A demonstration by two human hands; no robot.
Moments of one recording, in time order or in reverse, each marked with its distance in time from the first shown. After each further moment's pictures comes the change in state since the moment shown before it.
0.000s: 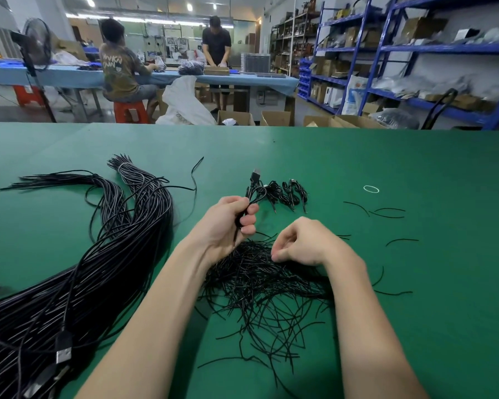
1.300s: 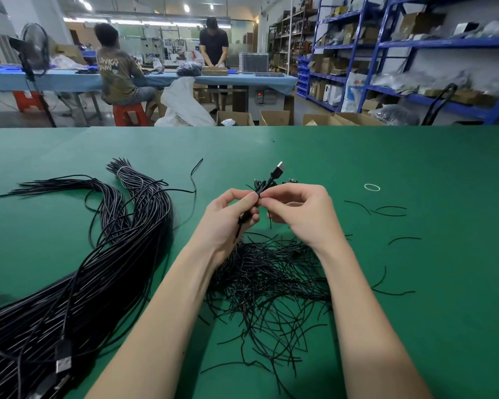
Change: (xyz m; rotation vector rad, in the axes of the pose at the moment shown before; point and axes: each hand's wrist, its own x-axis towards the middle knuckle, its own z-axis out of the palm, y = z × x) left_hand 0.002 -0.002 0.001 0.125 0.026 0.198; right_hand -0.001 -0.027 -0.004 0.725 0.401 -0.353
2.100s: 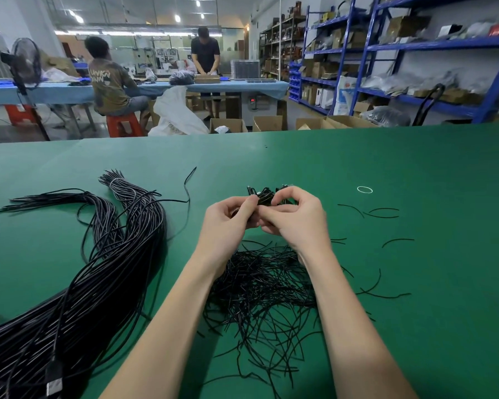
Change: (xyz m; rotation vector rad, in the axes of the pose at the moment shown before) left_hand 0.003 -0.009 0.013 0.321 0.069 0.225; right_hand -0.001 0.003 0.009 0.163 0.170 0.177
